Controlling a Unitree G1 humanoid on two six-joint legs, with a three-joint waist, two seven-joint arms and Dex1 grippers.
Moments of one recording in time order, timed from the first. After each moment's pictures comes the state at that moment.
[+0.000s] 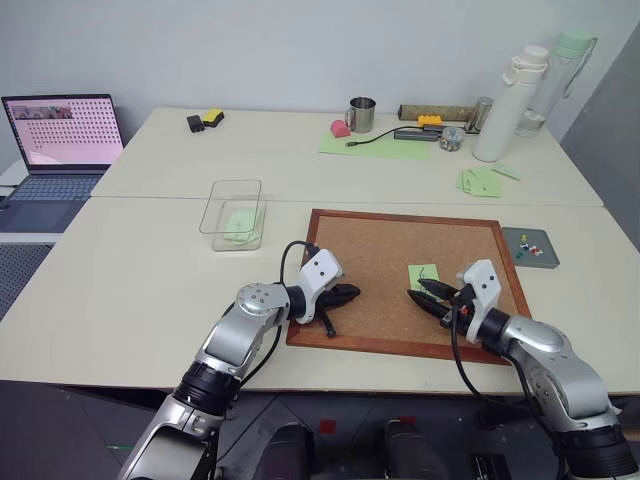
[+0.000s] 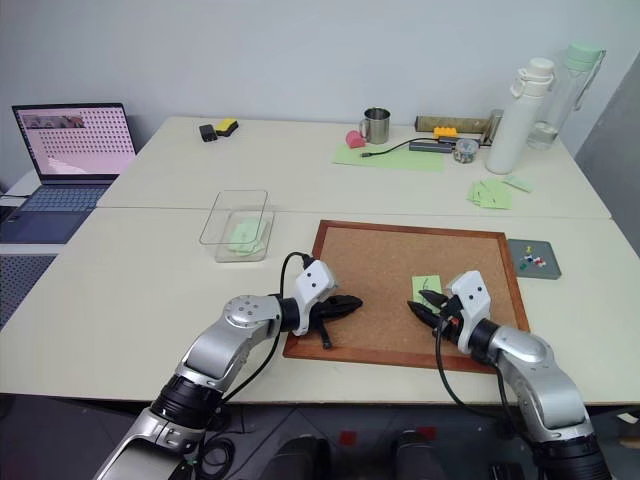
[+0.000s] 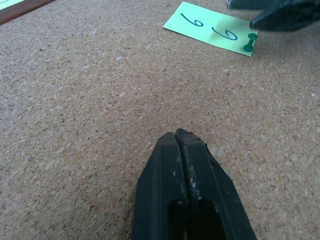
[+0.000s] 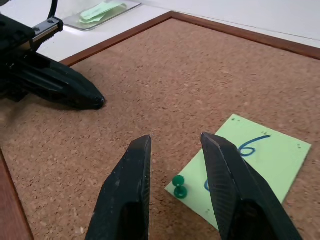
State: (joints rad) left arm -0.43 0.35 -0.30 0.04 -0.12 0.45 -0.80; right arm -0.08 -0.50 0.02 -0.24 0.37 0.41 0.65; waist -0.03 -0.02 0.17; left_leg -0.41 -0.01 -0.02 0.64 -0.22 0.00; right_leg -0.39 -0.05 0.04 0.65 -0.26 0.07
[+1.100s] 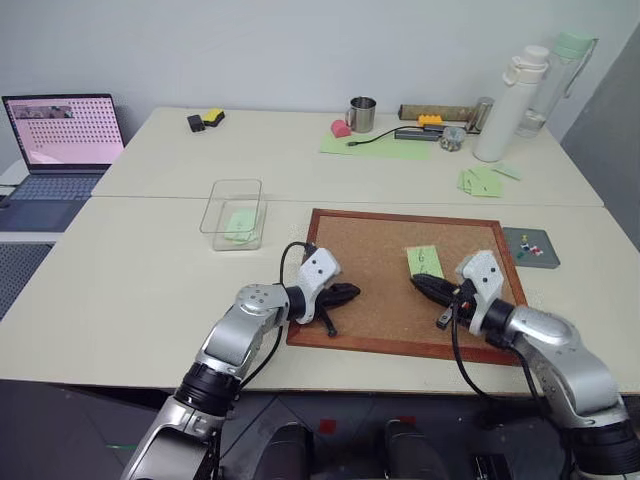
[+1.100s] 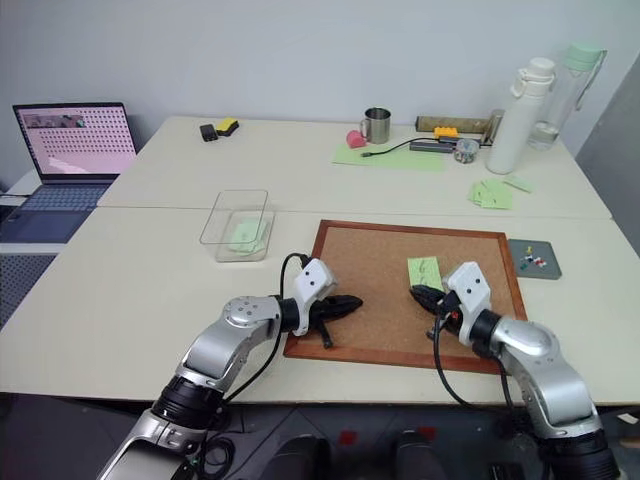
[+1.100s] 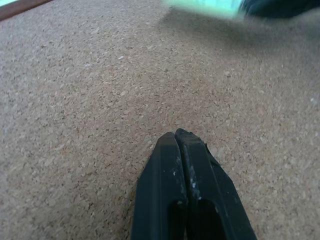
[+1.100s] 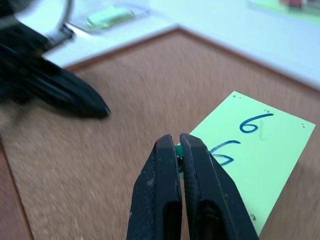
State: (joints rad) left arm -0.42 0.33 -0.26 0.03 -0.17 0.50 -0.80; right arm -0.11 -0.56 0.02 -0.35 0.33 0.41 0.68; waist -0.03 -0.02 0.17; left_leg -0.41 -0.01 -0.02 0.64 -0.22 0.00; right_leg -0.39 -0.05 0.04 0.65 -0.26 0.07
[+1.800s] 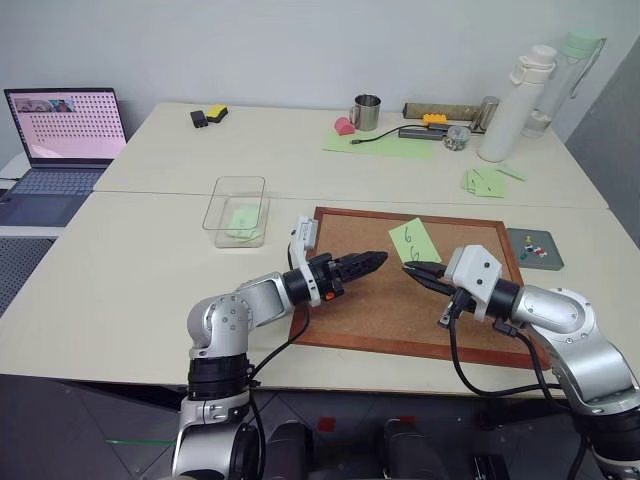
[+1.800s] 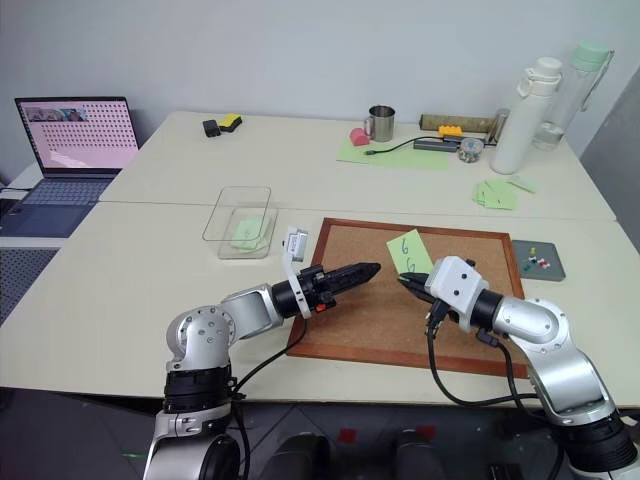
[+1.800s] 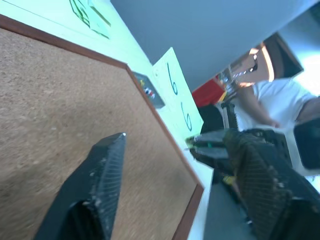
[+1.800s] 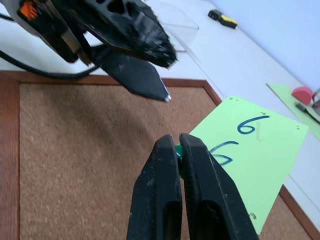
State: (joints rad) left arm -0.50 0.04 0.22 -0.07 -0.87 1.19 -0.52; right arm -0.20 -0.66 0.09 -0.43 0.18 0.26 0.76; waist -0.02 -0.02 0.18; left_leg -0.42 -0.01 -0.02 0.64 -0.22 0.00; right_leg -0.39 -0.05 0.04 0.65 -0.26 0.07
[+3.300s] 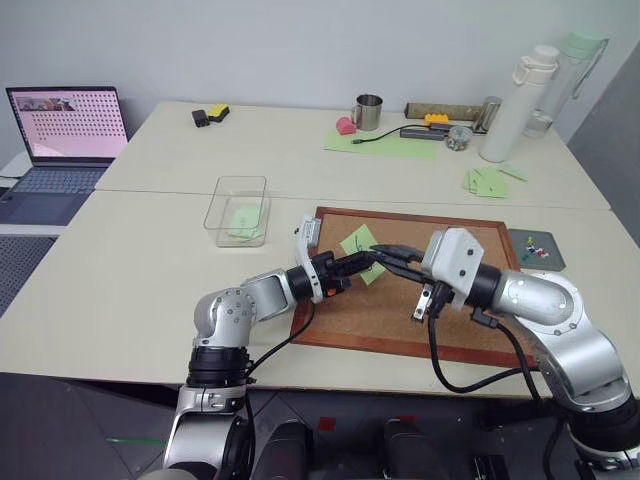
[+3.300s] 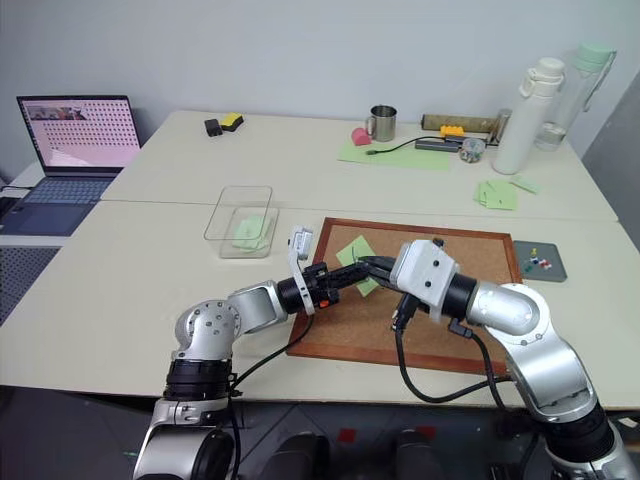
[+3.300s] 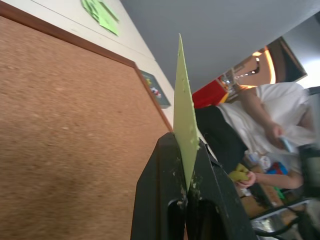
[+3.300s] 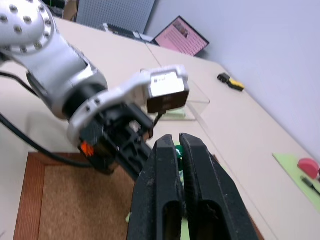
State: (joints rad) left arm -0.53 0.13 0.08 0.06 -0.82 1.00 -0.54; right arm -0.33 -0.59 0.14 -0.64 0.22 0.43 0.73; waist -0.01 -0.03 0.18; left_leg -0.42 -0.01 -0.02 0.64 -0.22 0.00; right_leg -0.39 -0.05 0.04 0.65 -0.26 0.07
